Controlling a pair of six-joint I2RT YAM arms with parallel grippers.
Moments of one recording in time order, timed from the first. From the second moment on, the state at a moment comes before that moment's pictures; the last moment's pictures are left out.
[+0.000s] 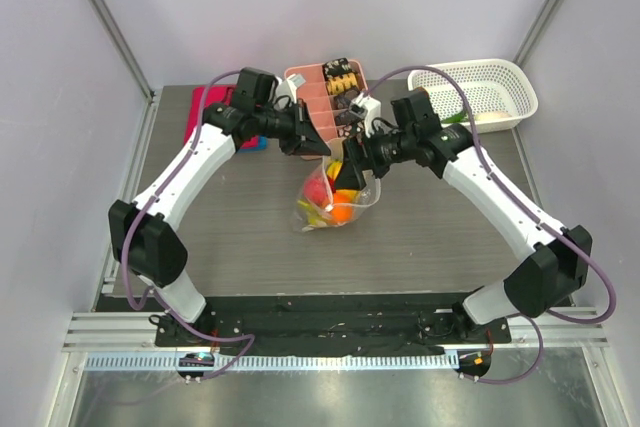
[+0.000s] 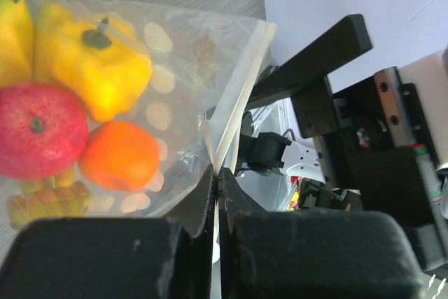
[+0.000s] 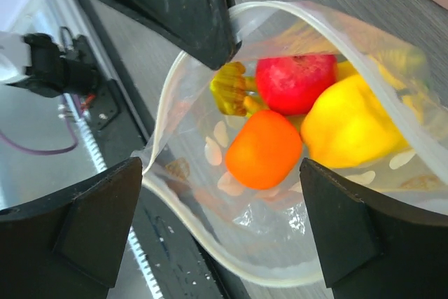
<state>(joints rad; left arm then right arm) -0.44 1.68 1.64 -0.68 0.75 -0.68 0.50 1.46 1.41 -0.69 -0.61 0.02</state>
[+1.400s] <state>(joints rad) -0.44 1.66 1.59 -0.67 0.74 -0.68 -0.26 2.52 2.37 -0.83 -0.18 -0.31</state>
